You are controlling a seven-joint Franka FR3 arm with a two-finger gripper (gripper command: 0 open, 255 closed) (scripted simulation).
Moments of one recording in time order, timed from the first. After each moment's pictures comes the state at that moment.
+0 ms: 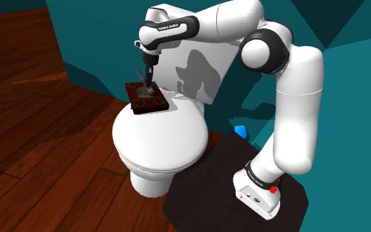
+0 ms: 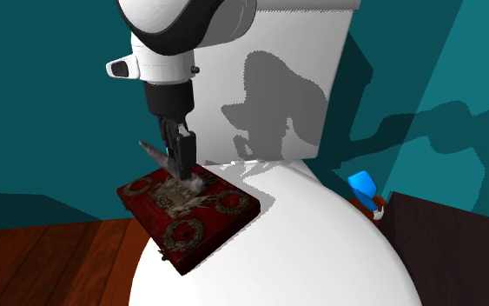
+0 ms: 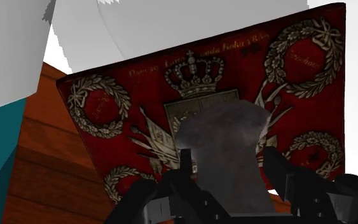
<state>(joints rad) 0.26 0.52 -0.14 -1.54 0.16 2.05 -0.94</state>
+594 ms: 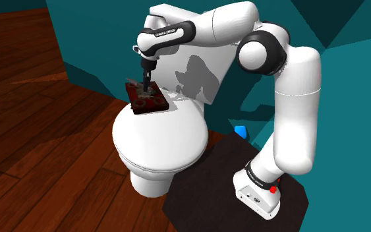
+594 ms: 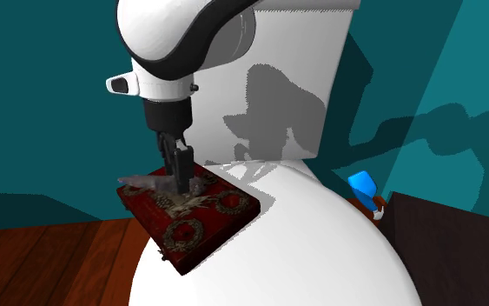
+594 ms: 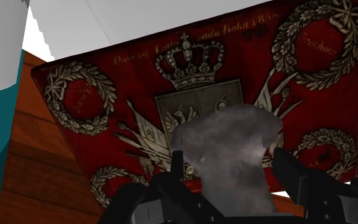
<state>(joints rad) 0.27 0.54 -0.14 -1.58 0.20 2.12 -0.95</state>
